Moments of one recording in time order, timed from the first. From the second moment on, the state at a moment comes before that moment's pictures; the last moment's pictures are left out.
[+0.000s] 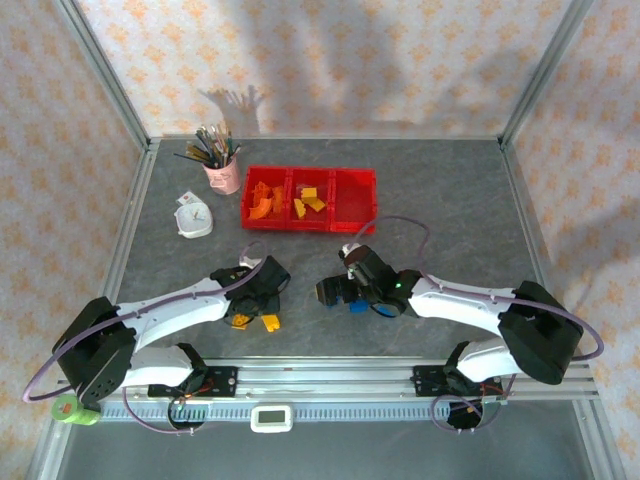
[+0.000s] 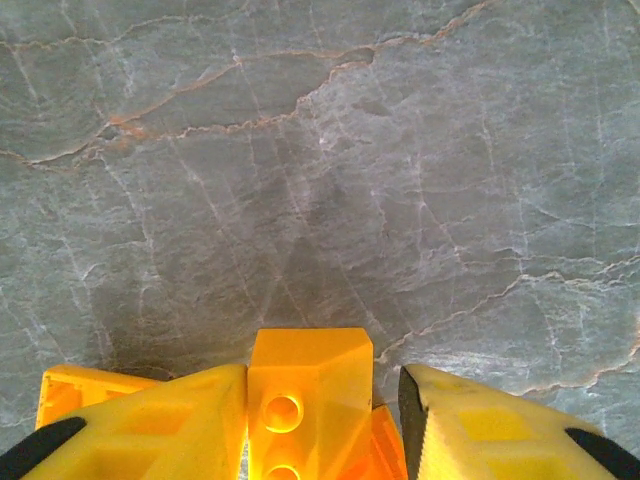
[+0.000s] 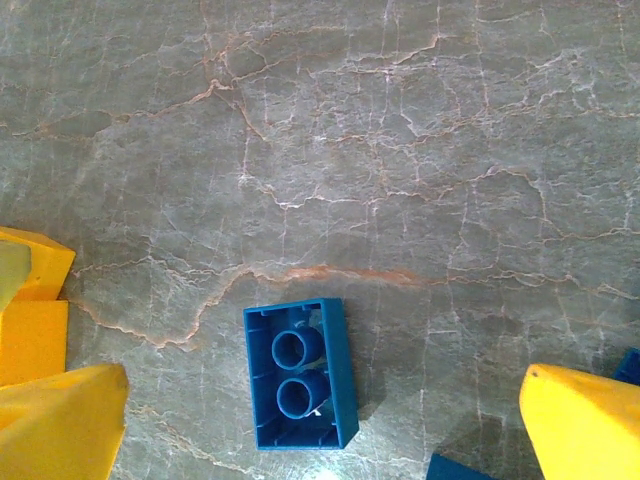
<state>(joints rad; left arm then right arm) -0.75 1.26 0.64 -0.68 -0.20 -0.88 0.89 1.35 0.65 -0.15 -0.01 0.56</state>
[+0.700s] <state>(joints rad) -0.76 1.33 0.64 -0.63 -0.22 -0.89 0.89 1.36 0.64 -0.14 -0.01 0.57</state>
